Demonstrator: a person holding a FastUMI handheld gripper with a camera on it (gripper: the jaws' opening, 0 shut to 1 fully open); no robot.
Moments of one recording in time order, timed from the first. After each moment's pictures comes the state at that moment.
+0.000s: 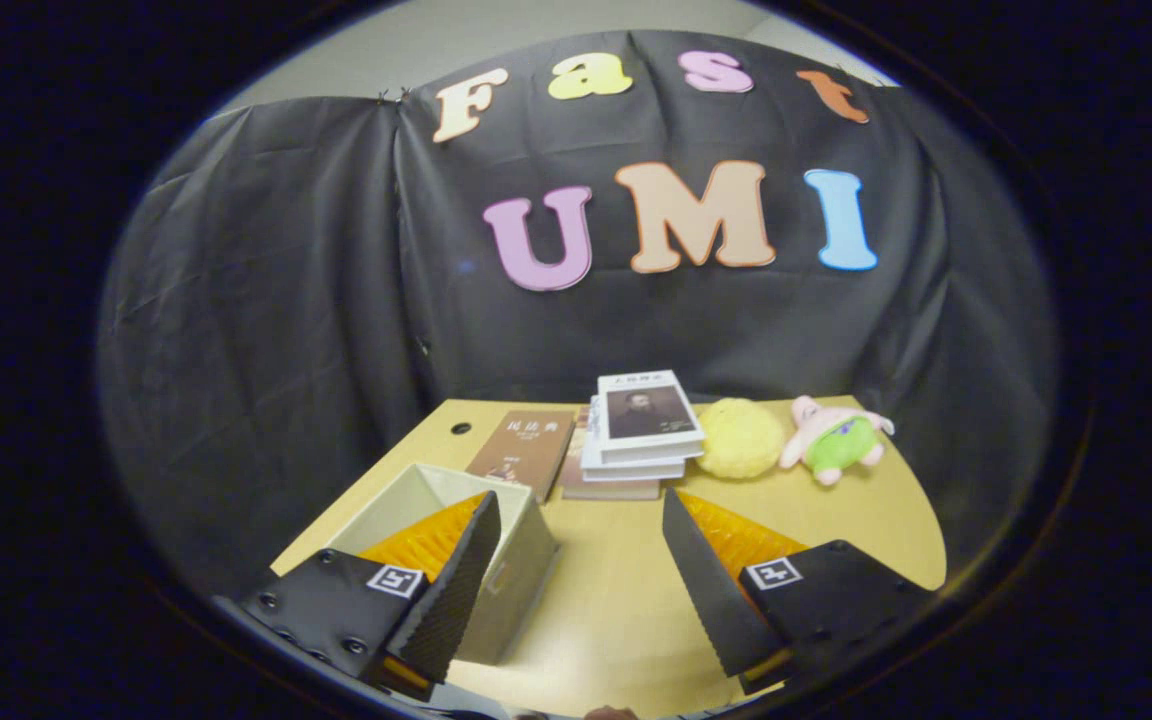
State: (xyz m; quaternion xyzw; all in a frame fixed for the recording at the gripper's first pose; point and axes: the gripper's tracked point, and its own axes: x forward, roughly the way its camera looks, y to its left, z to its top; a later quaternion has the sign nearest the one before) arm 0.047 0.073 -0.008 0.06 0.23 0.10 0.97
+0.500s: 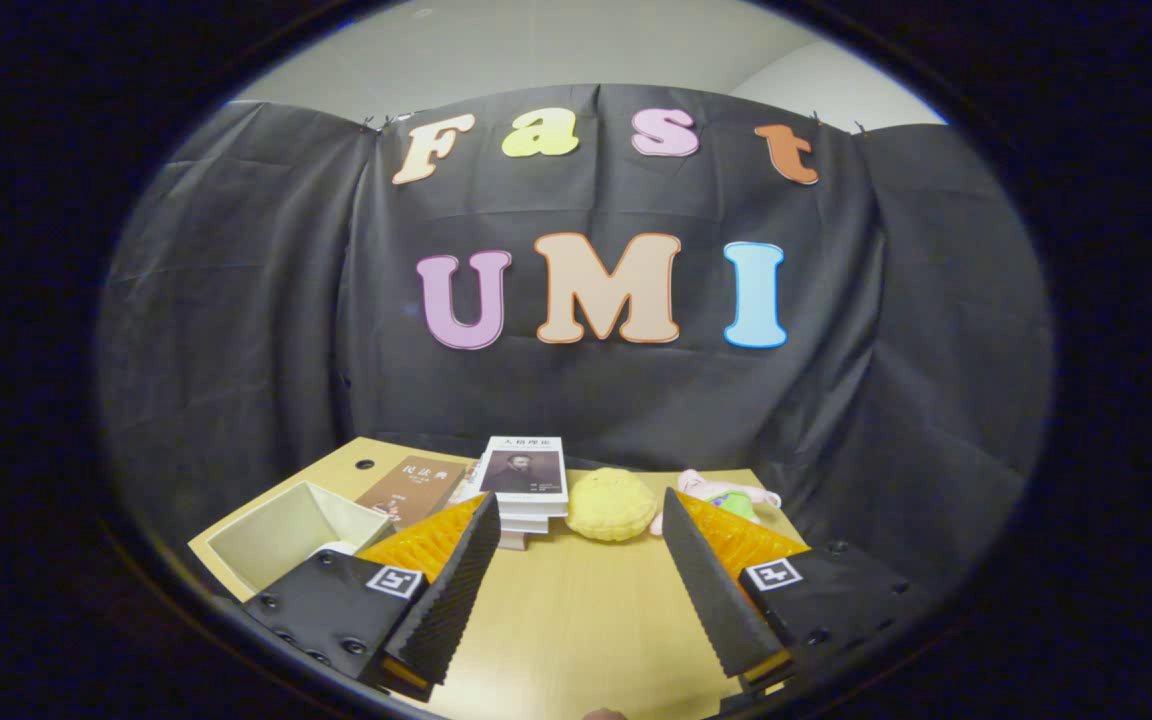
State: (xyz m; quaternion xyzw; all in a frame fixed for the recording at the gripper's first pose) arm 0.065 -0.064 0.029 0.00 0.13 0.03 0.99
